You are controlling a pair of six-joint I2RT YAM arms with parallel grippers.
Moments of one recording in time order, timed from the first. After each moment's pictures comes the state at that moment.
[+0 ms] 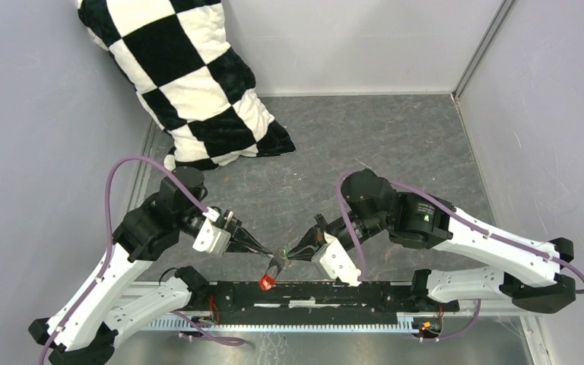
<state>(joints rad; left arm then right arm) -0.69 0.76 1.07 -0.83 1.24 0.80 1.23 1.12 1.31 -0.64 -0.72 -0.99</state>
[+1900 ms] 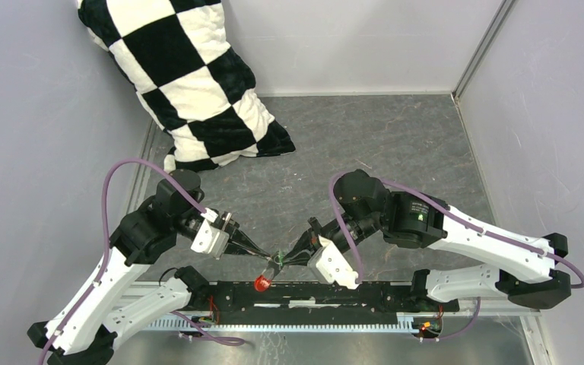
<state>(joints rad) -0.69 0.73 1.06 -0.83 1.23 0.75 1.26 1.16 1.36 -0.65 -0.75 -1.00</state>
